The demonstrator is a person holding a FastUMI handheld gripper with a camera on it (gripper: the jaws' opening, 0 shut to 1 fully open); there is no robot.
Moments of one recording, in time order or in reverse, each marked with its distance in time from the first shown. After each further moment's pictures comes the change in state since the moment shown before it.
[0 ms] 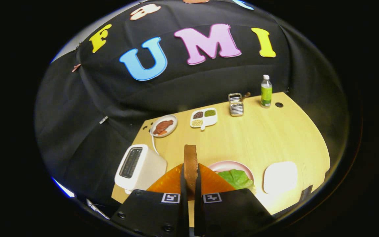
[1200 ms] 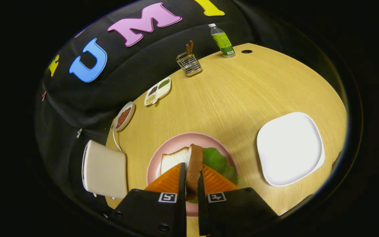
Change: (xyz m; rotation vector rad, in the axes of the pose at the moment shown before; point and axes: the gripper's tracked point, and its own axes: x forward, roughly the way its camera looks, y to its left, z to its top) arm 0.106 -0.130 -0.112 0.230 0.143 -0.098
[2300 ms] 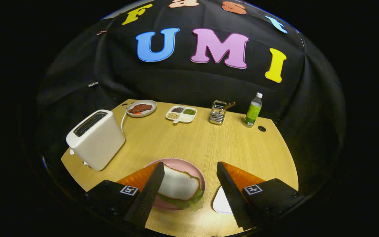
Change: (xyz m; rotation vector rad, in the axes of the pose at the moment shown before) arm -0.119 0.059 0.078 -0.653 -0.282 -0.008
